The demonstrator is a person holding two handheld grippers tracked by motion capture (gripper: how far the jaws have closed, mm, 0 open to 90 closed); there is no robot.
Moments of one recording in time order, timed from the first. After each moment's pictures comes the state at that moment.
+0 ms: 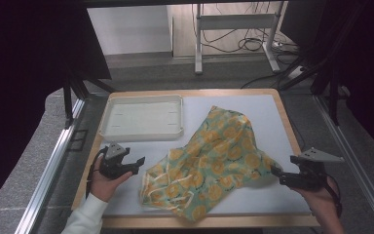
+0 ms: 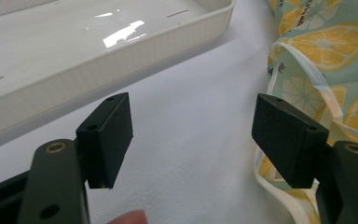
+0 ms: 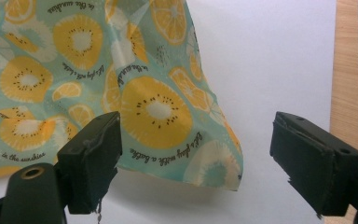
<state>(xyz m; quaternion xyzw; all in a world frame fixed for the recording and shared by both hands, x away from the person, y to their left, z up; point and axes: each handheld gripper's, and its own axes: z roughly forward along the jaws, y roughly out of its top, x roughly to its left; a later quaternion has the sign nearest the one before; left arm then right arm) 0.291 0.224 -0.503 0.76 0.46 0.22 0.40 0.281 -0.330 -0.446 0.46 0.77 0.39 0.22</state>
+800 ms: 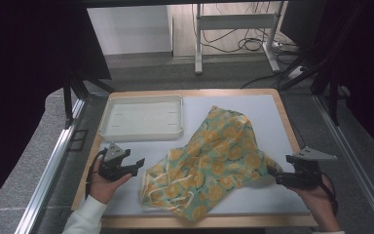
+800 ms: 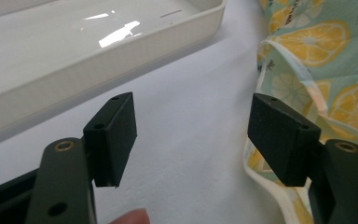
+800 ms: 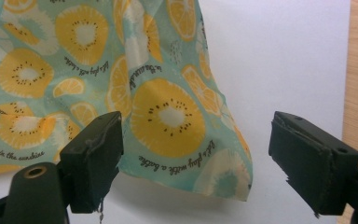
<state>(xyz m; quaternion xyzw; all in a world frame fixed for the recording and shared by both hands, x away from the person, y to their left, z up) 0.284 0.222 -0.499 0.76 0.45 0.22 0.41 0.286 -0.322 -0.450 0.45 0.78 0.38 0.21</state>
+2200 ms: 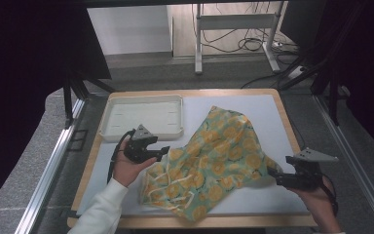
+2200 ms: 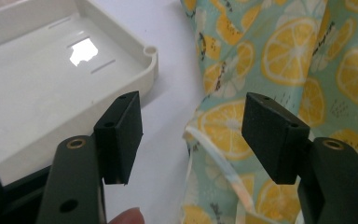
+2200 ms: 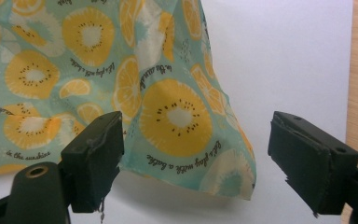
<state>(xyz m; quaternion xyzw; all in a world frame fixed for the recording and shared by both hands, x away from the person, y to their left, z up) 0.332 0.155 -0.458 0.80 0.40 0.17 0.41 0.283 -0.322 -0.450 0.45 0.78 0.38 0.21</state>
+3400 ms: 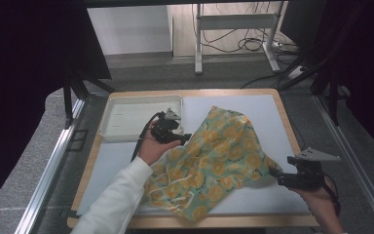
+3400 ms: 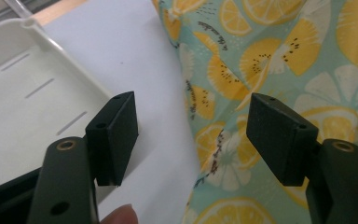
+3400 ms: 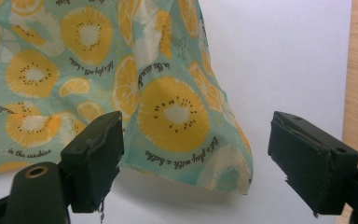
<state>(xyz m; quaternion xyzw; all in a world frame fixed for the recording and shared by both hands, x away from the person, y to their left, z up) 0.397 0.087 -0.454 0.84 0.36 0.14 0.37 0.283 -0.326 -0.448 0.46 0.78 0.38 0.20</state>
